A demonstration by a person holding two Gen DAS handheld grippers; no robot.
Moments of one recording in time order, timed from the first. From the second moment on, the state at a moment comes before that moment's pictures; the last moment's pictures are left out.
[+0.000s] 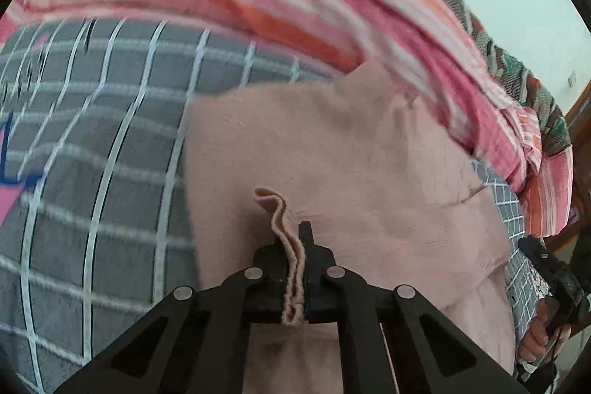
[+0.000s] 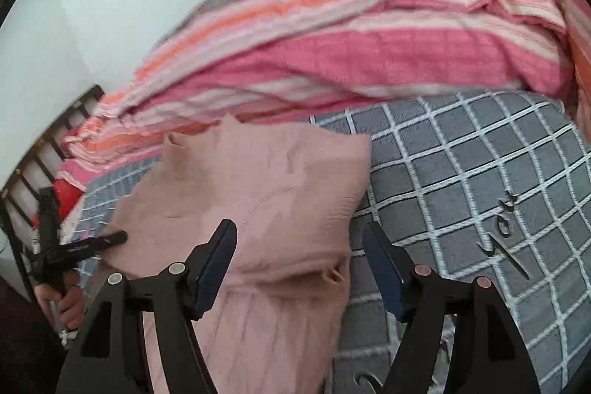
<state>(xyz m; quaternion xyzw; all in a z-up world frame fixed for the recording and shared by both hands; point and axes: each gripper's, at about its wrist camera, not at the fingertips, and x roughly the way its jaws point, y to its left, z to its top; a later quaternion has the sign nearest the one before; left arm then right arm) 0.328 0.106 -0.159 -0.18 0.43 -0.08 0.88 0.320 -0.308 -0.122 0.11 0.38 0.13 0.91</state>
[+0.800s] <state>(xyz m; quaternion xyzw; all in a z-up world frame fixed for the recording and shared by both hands) 0.312 0.071 -0.169 0.00 0.39 0.01 0.92 0.342 -0.293 -0.170 0.05 0.43 0.05 0.90</state>
